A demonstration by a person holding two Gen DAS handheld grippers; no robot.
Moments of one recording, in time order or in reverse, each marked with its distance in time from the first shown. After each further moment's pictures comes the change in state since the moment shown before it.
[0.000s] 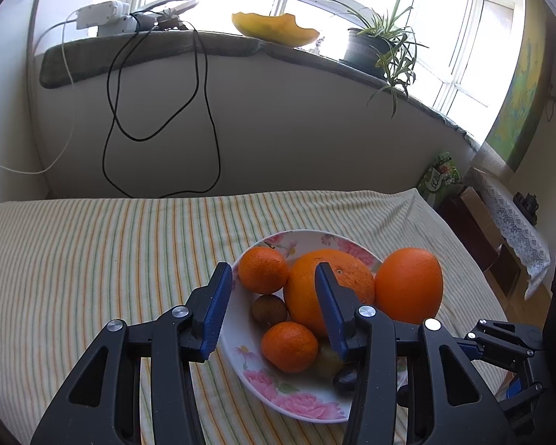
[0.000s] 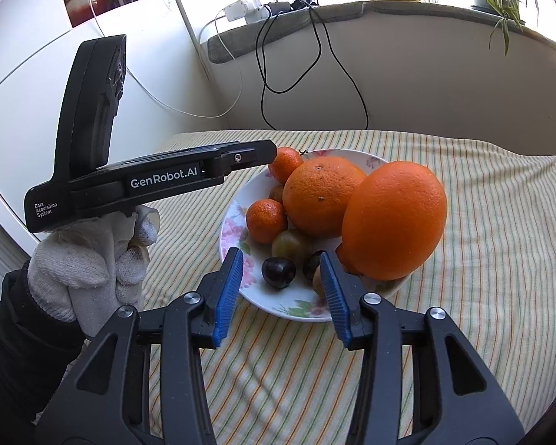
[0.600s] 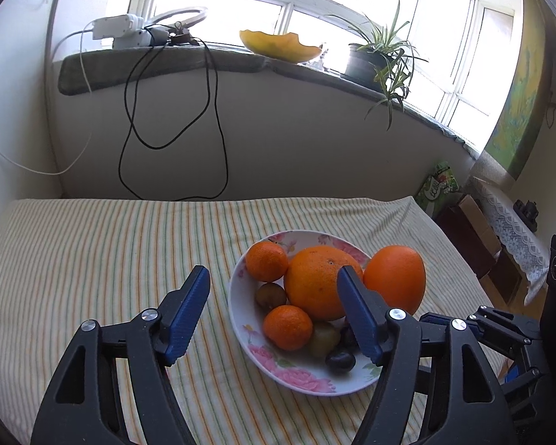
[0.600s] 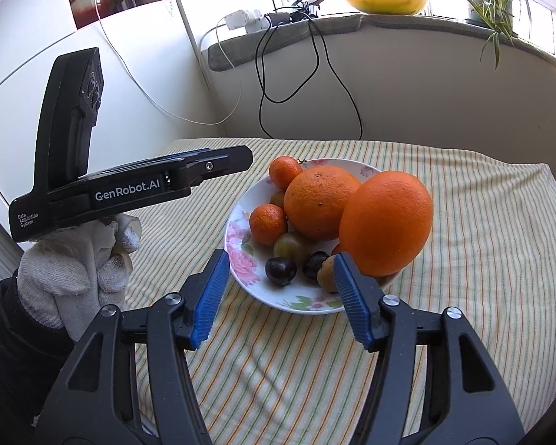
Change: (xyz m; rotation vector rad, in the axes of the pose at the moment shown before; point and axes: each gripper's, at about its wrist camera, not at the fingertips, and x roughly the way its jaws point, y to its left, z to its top) left arm -0.031 -0.002 -0.008 -0.017 -0.043 0.022; right arm -0.019 0.009 -0.001 -0.013 -0.032 -0.035
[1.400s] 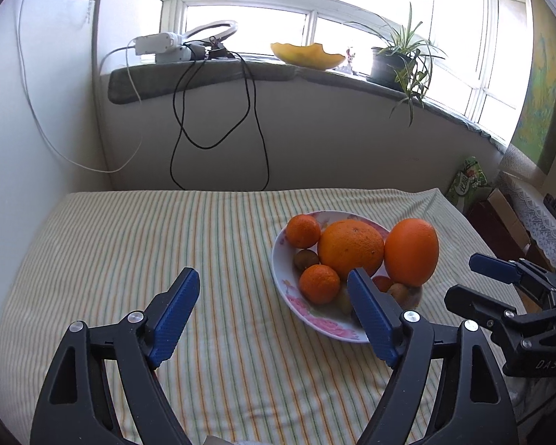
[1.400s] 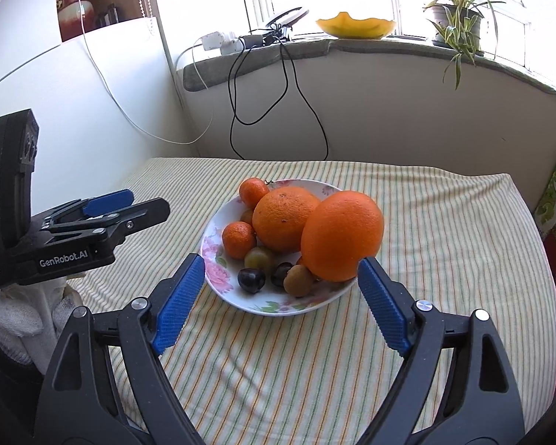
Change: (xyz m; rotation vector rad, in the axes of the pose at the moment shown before) left arm -0.046 -0.006 -0.028 0.023 -0.030 0.181; right arm -0.028 -0.001 0.003 0.014 -0.070 -0.139
